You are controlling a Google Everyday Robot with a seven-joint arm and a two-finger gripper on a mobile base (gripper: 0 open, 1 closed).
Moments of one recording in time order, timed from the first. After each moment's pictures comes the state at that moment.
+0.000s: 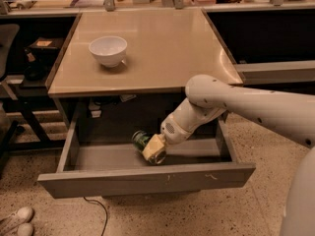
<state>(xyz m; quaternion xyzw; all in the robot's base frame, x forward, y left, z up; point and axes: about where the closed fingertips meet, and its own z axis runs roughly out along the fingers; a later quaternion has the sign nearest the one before) 0.515 0.000 0.638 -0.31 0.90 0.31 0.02</state>
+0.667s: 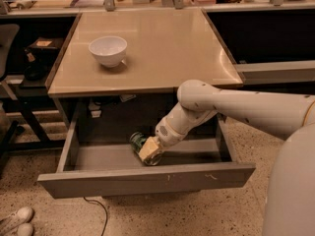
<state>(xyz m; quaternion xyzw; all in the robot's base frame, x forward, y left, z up) 0.524 0.013 0.612 -0.30 0.91 0.30 0.02</state>
